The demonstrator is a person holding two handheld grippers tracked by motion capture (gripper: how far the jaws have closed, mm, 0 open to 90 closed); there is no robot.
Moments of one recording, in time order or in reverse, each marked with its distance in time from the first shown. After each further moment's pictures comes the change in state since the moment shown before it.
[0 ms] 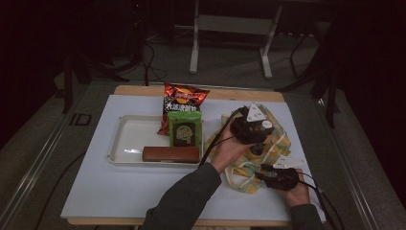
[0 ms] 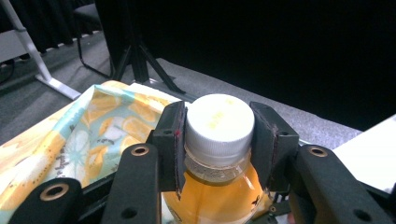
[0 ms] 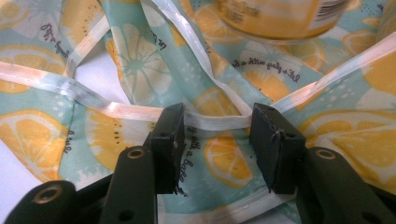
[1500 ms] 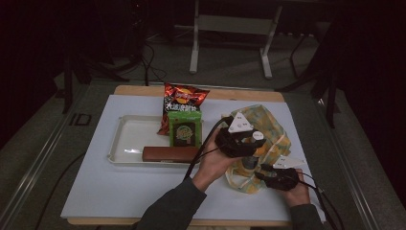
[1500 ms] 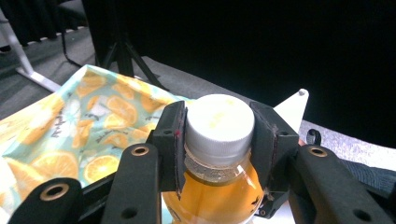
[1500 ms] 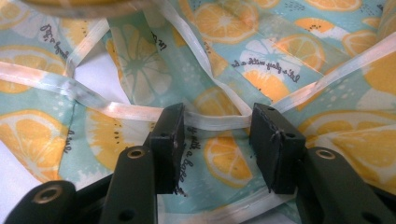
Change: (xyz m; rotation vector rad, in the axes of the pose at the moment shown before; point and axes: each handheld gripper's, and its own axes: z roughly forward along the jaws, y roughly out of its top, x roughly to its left) left arm -0.022 -0.009 -0.067 -0.016 -0.051 -0.043; right arm 0.000 0.000 0.000 0.002 -0.003 -0.003
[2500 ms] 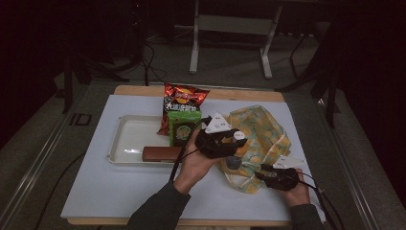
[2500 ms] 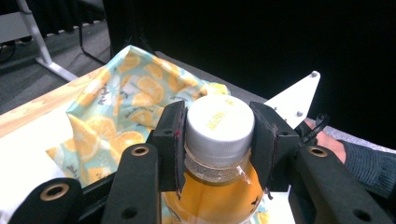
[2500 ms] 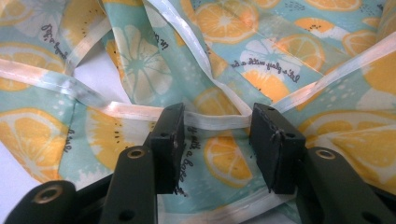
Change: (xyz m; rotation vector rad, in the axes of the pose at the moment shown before) left arm 0.017 -0.018 -0.040 0.007 0.041 -0.037; right arm 0.000 0.000 0.000 0.000 0.001 0.000
